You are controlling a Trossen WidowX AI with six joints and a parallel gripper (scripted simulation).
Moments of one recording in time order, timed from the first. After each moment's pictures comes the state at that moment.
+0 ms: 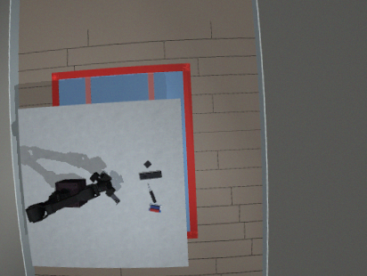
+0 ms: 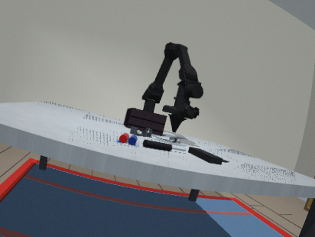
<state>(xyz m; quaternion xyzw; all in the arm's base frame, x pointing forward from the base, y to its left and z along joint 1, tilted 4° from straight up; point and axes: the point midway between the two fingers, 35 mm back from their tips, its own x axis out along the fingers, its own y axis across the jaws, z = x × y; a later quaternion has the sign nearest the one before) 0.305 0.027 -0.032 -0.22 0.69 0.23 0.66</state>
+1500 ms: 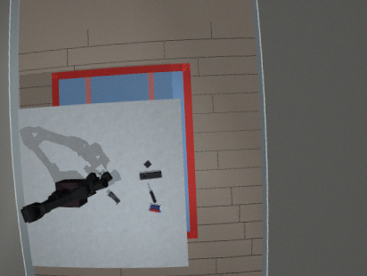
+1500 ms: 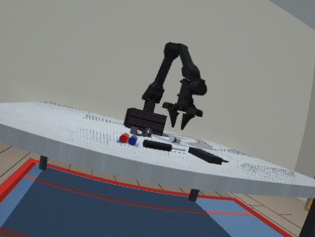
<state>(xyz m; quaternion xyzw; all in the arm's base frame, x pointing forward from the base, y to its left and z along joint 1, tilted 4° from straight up) 0.295 0.044 -0.014 -0.59 0.38 0.61 0.36</state>
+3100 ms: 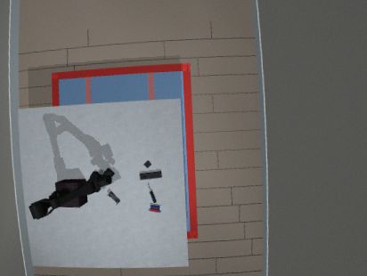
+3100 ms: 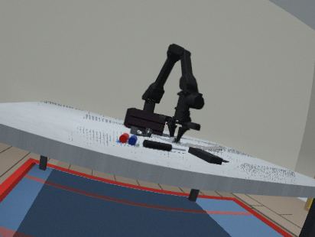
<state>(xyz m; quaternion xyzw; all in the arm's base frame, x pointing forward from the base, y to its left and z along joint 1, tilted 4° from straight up) 0.288 0.048 -0.072 -0.62 0.33 0.64 0.31</state>
